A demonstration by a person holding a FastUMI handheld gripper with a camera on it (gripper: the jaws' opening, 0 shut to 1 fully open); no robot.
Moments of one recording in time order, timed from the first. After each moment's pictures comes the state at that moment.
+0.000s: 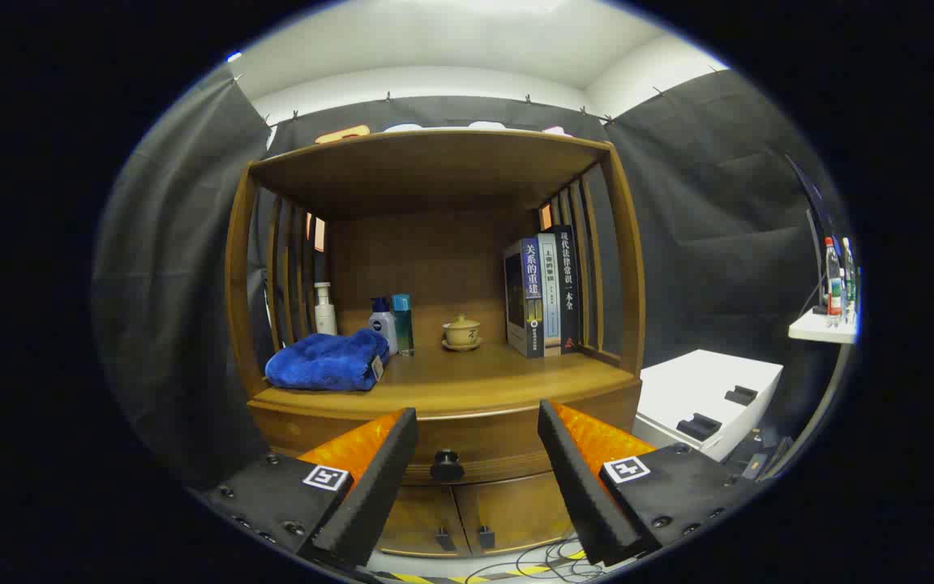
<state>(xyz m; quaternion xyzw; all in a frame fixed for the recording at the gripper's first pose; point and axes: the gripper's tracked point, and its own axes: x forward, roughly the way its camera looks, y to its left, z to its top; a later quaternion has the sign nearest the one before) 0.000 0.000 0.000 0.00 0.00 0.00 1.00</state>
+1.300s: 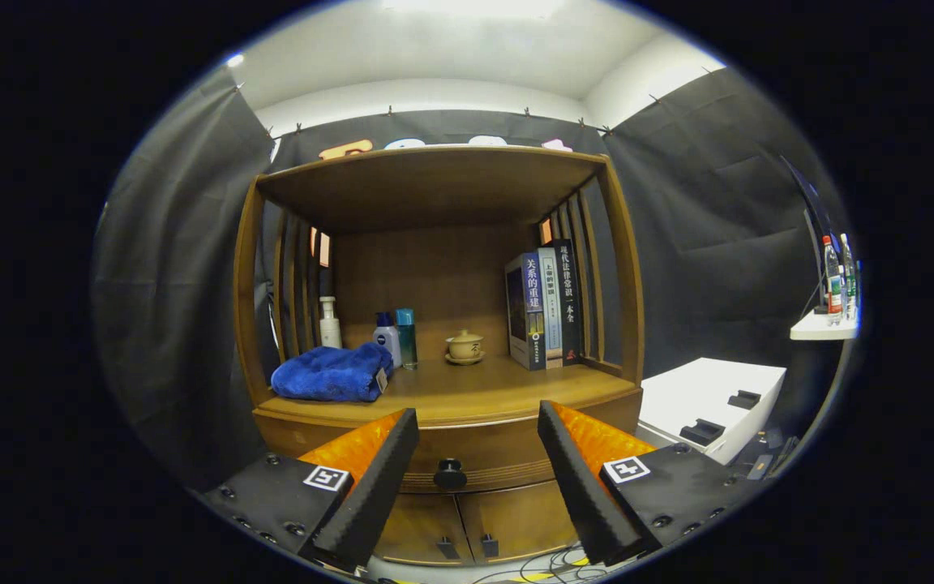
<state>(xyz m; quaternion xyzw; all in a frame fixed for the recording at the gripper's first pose) 0.020 0.008 0.002 -0.01 -0.03 0.01 1.00</state>
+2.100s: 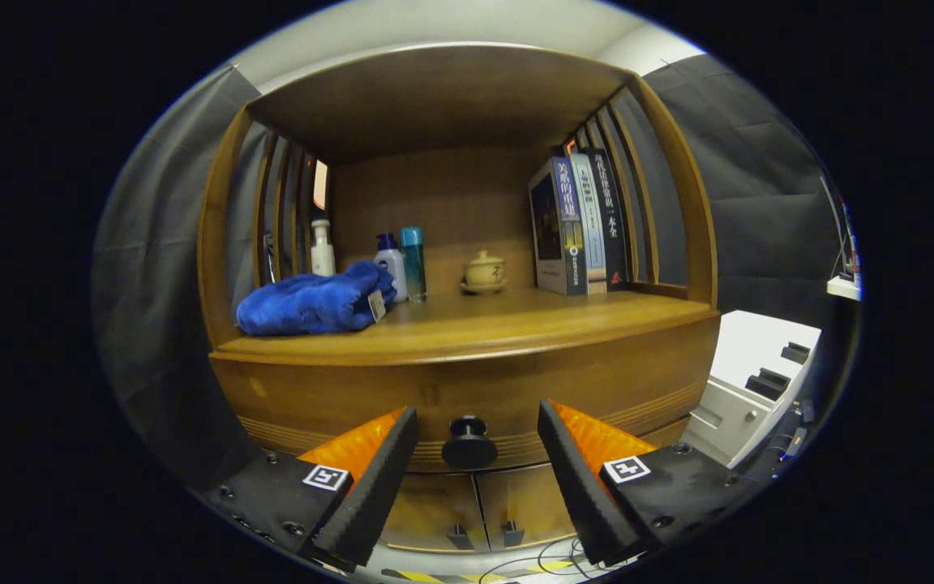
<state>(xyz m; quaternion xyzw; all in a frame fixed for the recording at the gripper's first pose) 0.100 0.020 -0.115 0.00 0.07 0.03 1.00</state>
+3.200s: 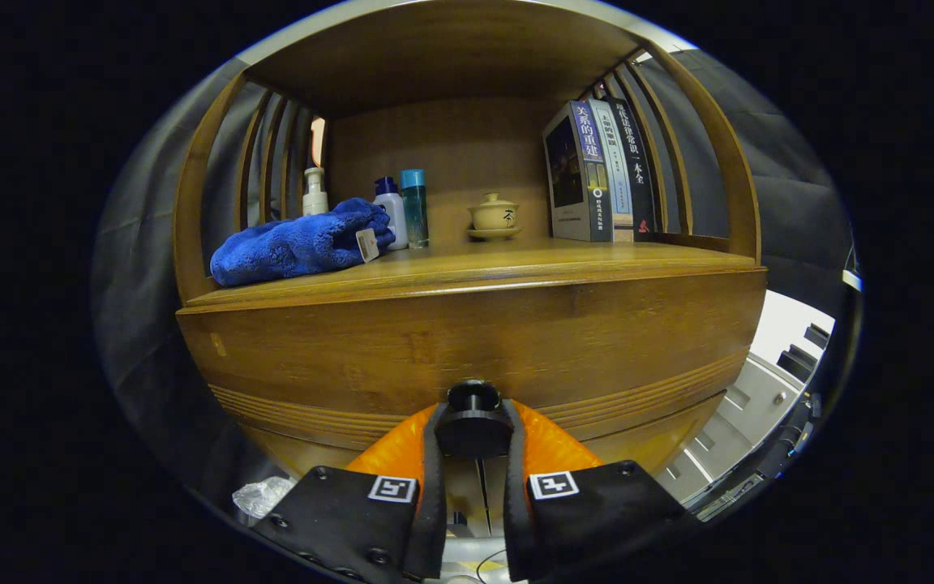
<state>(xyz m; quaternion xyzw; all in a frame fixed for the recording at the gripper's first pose) 0.123 0.025 -0.154 -0.02 0.13 0.04 0.99</state>
